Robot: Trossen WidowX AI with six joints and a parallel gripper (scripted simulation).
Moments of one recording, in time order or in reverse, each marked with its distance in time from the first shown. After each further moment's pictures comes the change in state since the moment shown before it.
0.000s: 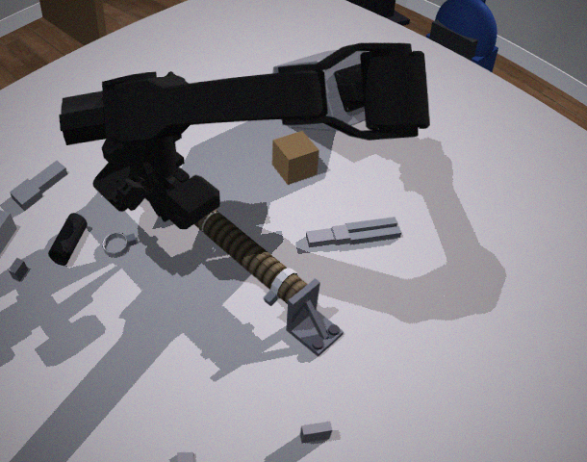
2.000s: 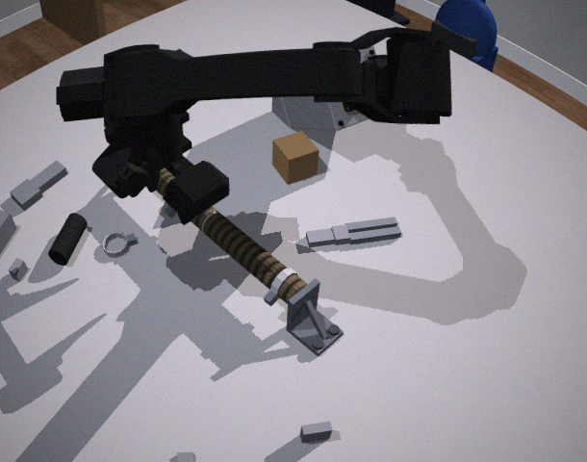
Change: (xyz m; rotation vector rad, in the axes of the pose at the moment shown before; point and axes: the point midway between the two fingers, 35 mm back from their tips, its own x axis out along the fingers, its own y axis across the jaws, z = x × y) arm -0.047 0.028 0.005 0.035 0.008 -0.006
